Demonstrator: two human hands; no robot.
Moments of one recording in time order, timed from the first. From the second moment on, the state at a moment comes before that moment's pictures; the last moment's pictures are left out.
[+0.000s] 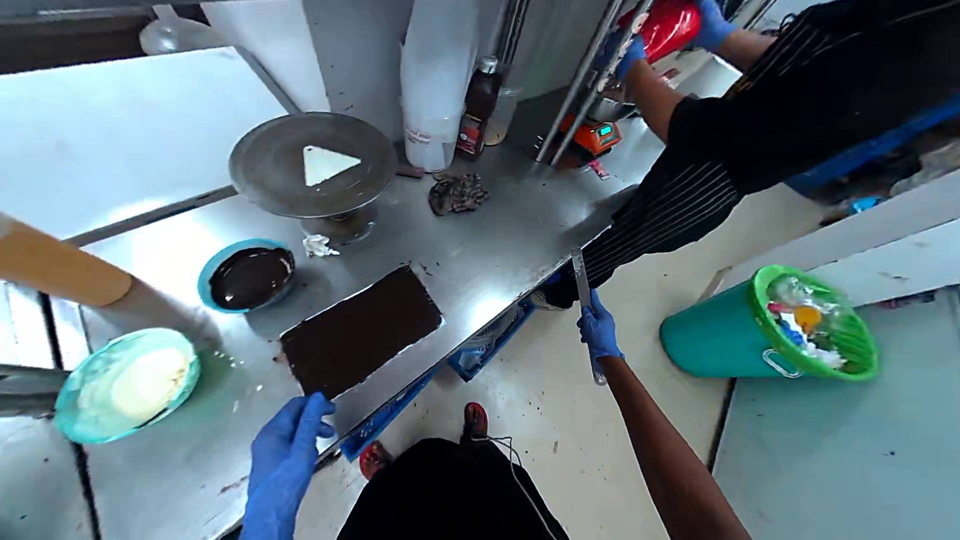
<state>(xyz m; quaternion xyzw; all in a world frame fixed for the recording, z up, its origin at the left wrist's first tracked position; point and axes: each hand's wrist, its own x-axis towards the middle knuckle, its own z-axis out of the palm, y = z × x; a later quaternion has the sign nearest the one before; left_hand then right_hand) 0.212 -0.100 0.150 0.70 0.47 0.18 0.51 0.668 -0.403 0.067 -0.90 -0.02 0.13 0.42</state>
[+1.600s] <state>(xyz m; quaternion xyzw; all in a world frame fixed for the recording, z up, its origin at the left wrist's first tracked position) 0.785 0.028 0.083 0.87 0.43 0.01 0.23 0.643 -0.509 0.111 -0.73 -0.02 0.28 0.63</state>
